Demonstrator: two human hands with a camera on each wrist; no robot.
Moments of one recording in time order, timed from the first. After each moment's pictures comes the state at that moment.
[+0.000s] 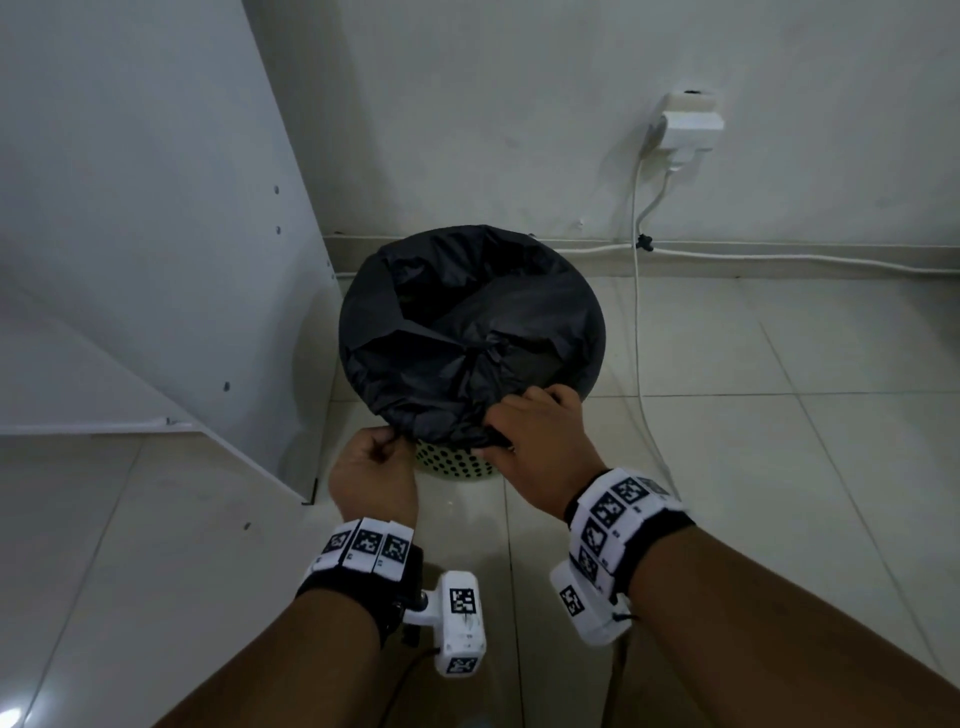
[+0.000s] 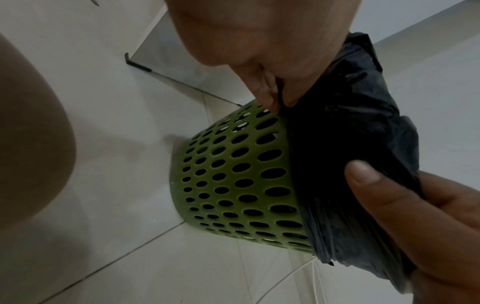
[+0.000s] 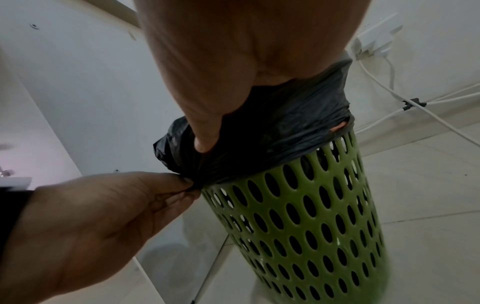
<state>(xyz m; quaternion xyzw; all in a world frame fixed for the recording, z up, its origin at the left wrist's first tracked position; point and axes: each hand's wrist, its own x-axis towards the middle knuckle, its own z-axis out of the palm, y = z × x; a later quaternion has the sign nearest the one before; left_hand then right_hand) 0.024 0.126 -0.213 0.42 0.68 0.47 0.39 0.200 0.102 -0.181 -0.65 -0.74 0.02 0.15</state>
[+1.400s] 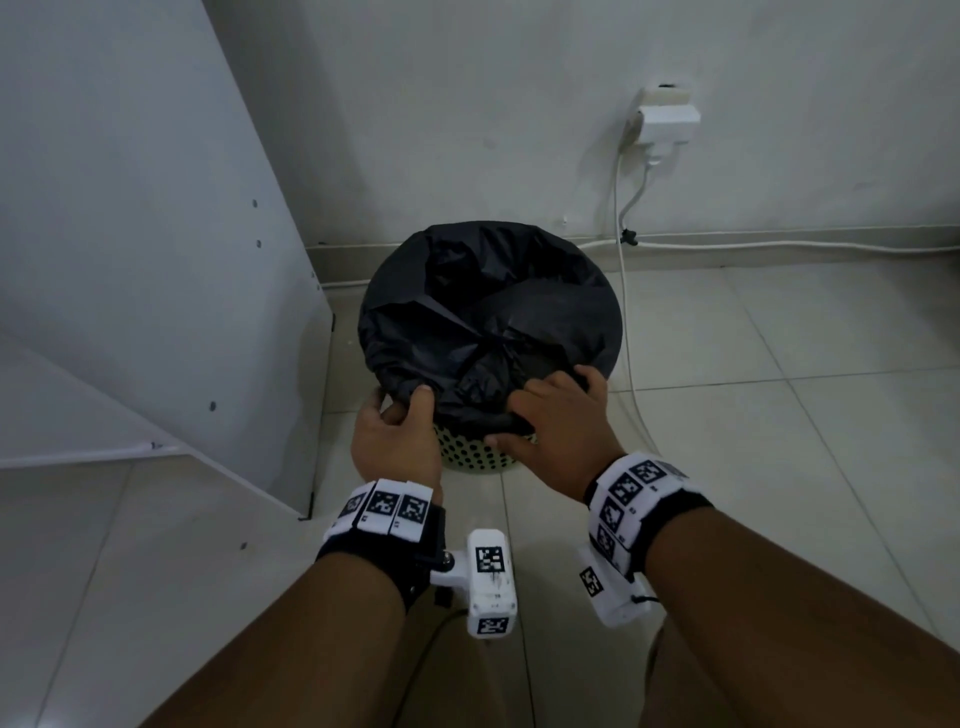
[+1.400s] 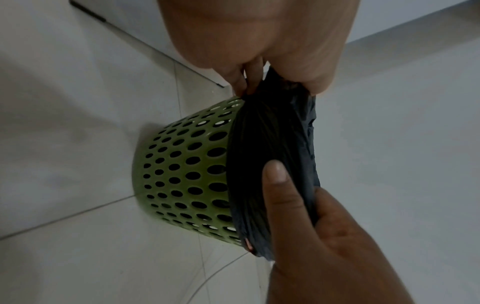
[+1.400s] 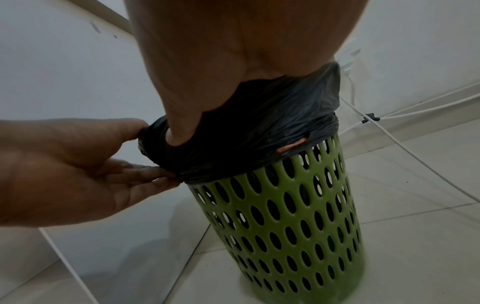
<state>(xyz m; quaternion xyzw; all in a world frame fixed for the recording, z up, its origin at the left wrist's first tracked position) 0.067 0.153 -0.180 0.31 0.65 0.50 0.47 0.227 0.104 -0.184 -0.70 -0.70 -0.01 0.15</state>
